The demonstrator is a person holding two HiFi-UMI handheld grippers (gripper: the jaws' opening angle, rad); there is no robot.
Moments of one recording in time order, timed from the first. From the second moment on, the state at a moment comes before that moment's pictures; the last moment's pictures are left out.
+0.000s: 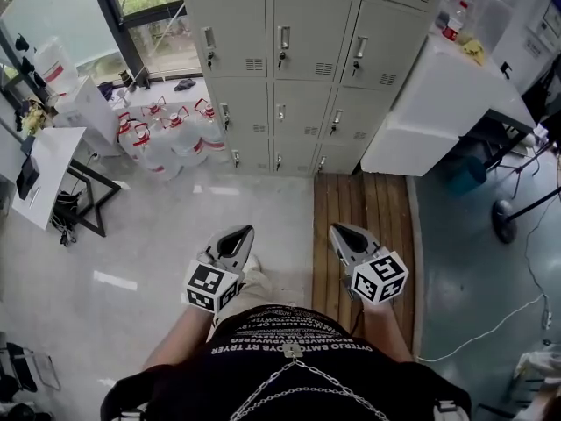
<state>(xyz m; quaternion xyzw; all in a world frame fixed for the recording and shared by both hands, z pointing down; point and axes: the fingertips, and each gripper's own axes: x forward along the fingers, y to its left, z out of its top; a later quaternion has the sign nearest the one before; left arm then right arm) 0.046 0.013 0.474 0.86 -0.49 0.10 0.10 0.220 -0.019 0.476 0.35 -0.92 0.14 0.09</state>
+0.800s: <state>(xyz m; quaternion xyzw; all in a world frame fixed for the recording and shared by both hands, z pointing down) 0.012 -0.169 0.458 0.90 -0.43 0.09 0.06 0.175 -0.163 0.474 0.41 -0.89 0.15 0.11</state>
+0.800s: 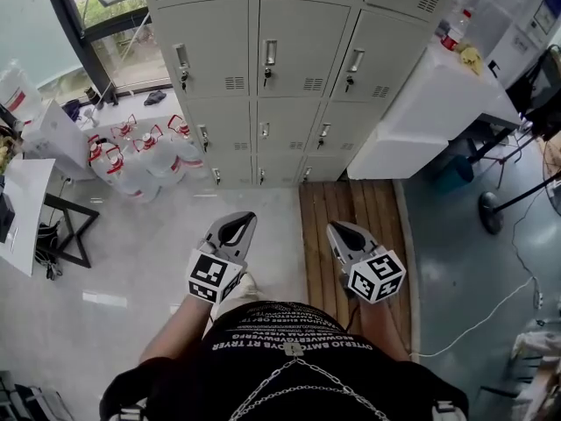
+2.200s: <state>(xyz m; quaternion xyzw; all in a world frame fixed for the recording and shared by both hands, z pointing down) -0.149 -0.337 0.487 0.88 -0.46 0.07 0.10 0.004 -0.354 0.476 0.36 -0.91 0.12 0.14</state>
